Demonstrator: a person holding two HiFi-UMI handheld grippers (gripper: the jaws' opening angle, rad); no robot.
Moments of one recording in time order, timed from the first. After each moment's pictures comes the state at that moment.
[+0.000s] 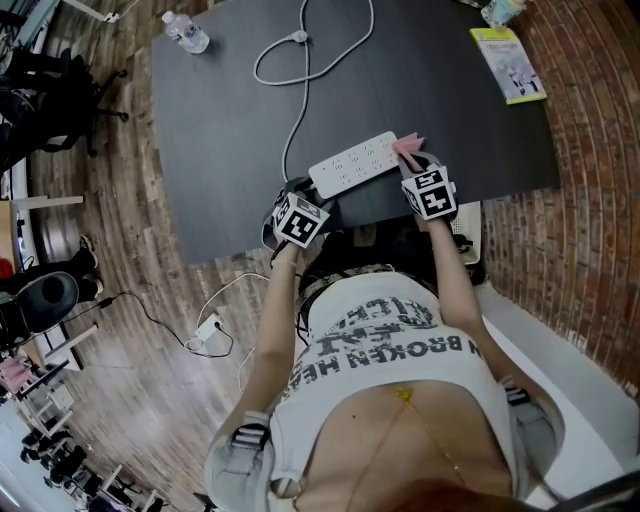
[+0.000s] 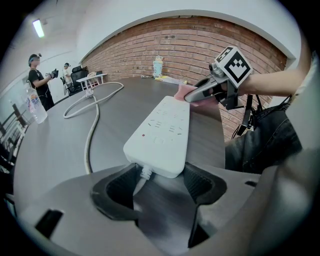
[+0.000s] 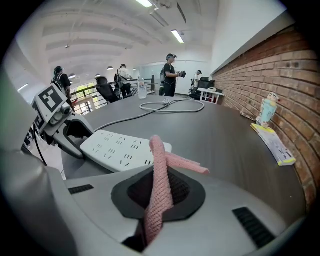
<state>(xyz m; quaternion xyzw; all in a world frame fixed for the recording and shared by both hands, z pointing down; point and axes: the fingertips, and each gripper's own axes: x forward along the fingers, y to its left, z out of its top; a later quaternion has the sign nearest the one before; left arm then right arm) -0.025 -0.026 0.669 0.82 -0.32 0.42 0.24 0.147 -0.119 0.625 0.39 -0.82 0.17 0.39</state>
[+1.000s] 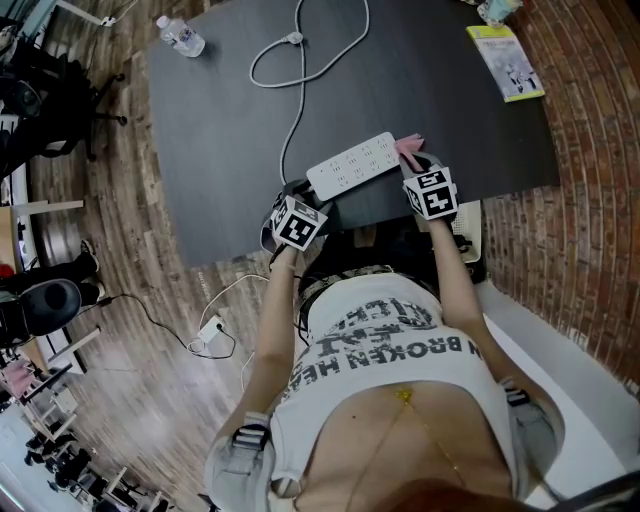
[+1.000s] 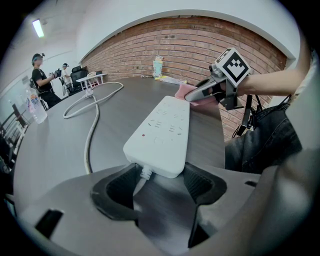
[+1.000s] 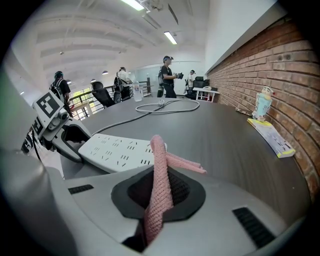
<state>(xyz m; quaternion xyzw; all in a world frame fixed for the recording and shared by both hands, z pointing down) -0.026 -0.026 0.670 0.82 -0.31 0.43 0.24 0.156 -0.122 0.626 0.41 -0.81 0.19 0.37</state>
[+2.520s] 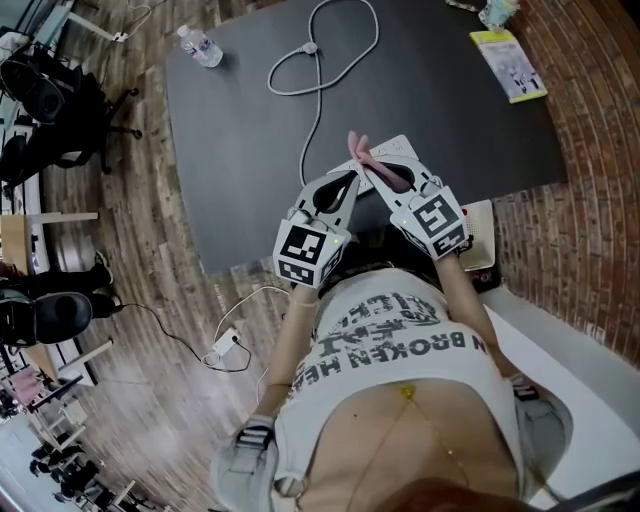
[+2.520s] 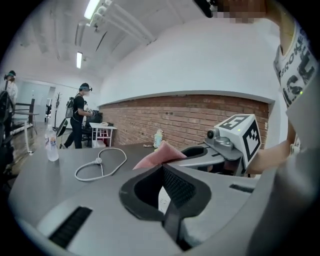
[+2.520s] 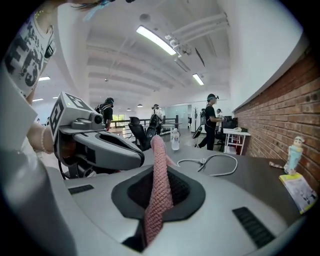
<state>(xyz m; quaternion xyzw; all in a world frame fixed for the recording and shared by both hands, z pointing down) 0.002 -0.046 0.427 0.90 -0.40 0.10 0.15 0.014 -0.065 0.438 0.29 -0.94 0.06 0.19</state>
